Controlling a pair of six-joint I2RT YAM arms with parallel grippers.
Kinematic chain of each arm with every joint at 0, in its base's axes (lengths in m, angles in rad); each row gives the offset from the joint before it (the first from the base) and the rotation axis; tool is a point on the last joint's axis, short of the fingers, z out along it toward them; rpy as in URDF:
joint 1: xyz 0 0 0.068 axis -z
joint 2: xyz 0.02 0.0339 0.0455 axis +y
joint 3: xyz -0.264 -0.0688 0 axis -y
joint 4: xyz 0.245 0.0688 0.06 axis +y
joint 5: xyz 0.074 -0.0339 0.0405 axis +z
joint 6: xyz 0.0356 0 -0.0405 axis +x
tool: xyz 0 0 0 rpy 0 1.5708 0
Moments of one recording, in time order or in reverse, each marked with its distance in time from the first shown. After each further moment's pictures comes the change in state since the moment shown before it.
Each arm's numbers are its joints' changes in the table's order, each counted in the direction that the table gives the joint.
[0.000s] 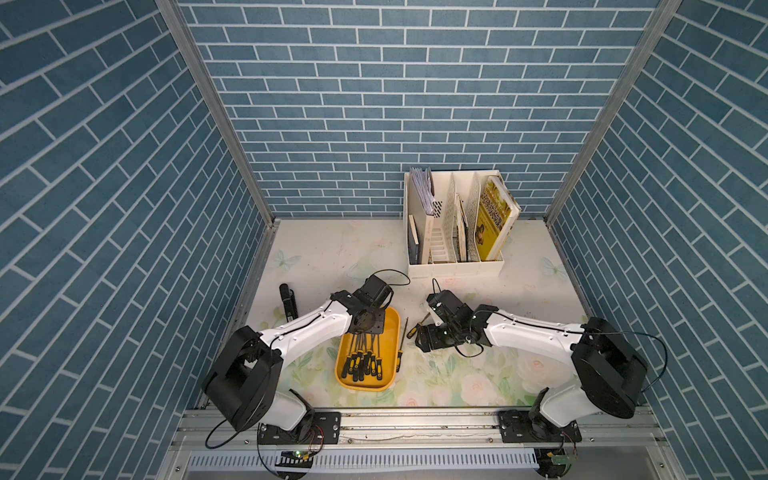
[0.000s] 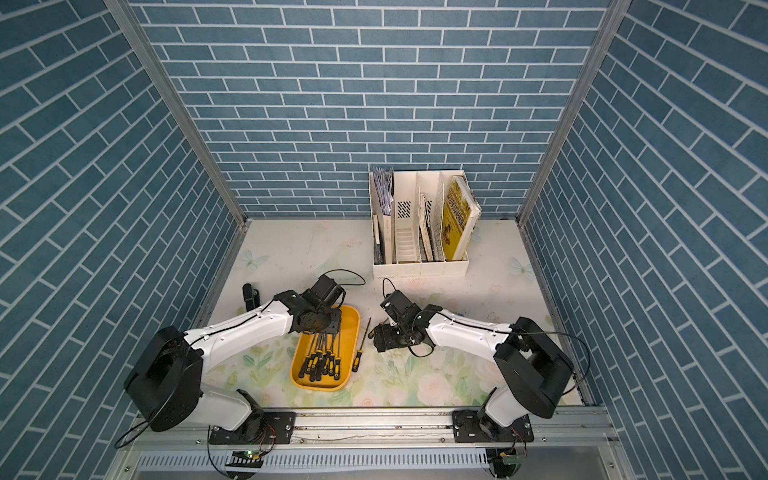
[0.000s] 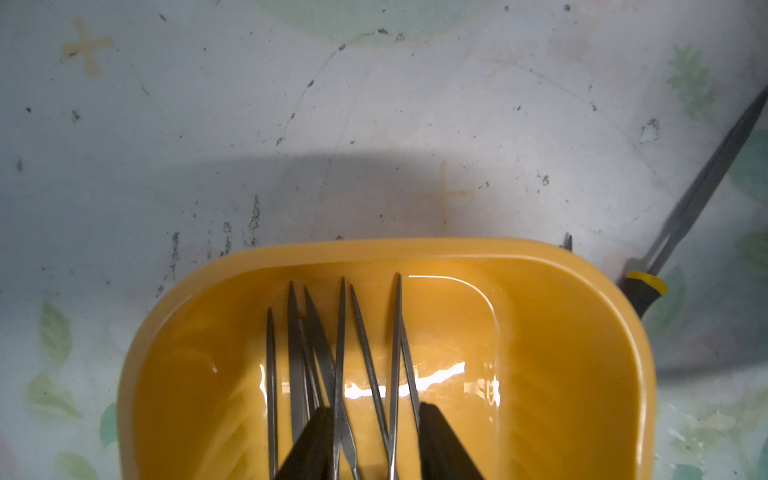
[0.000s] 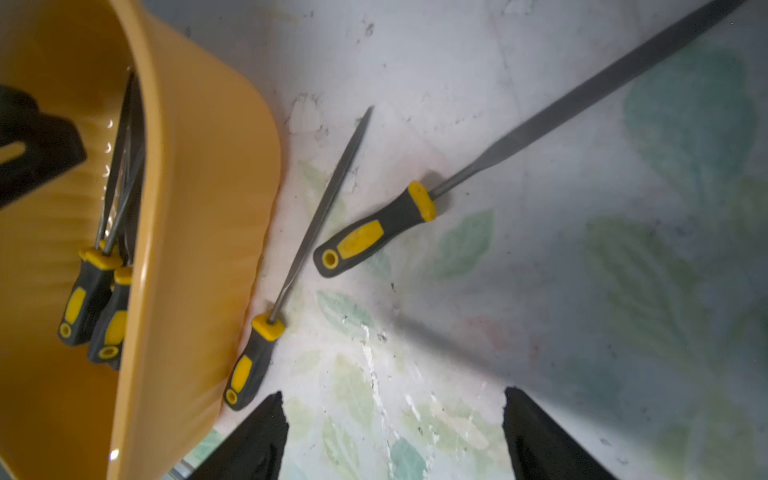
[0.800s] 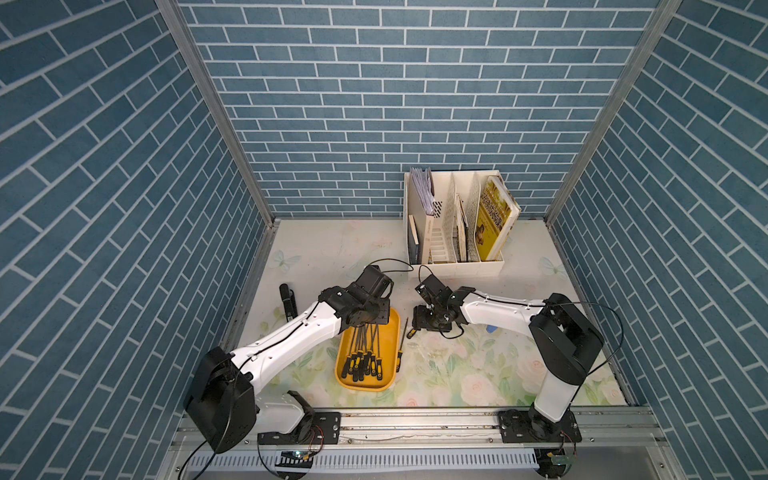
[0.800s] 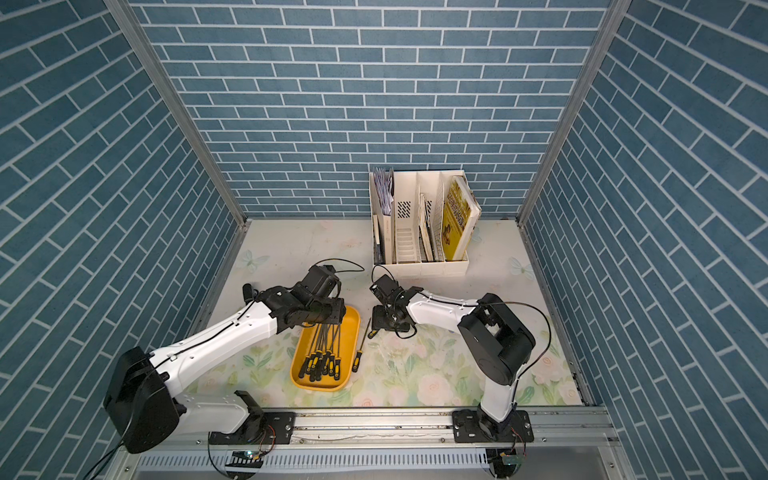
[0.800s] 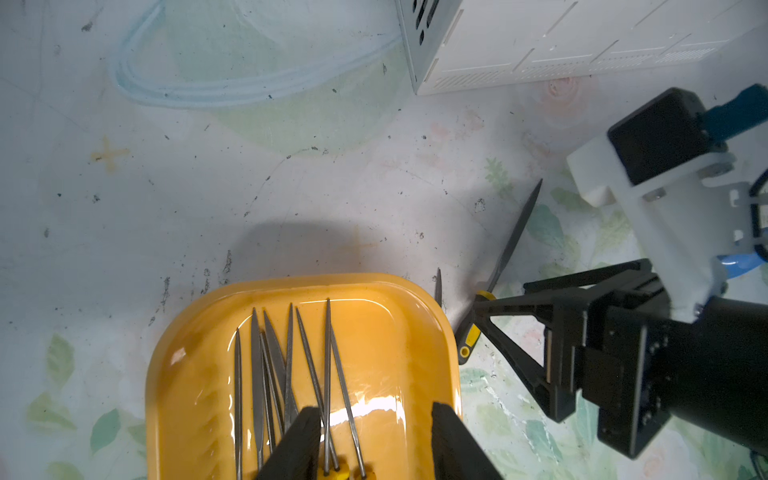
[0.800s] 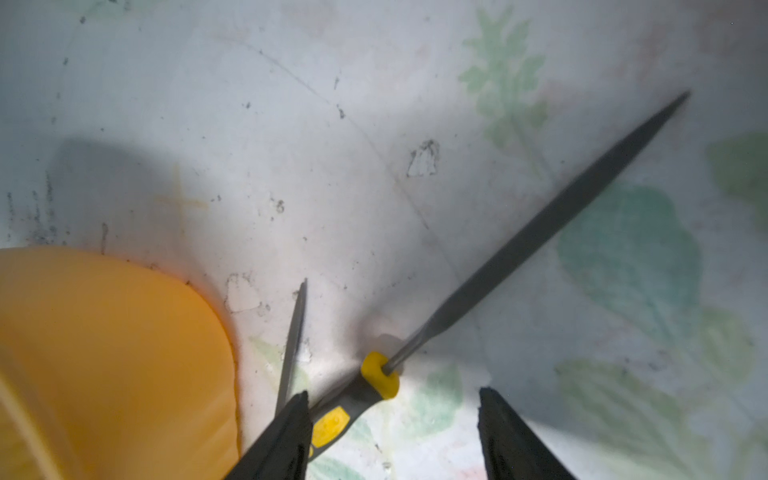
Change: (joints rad) left arm 0.031 -0.127 0.100 0.043 -0.041 -0.023; right arm 0.048 0.250 0.232 0.069 -0.091 0.154
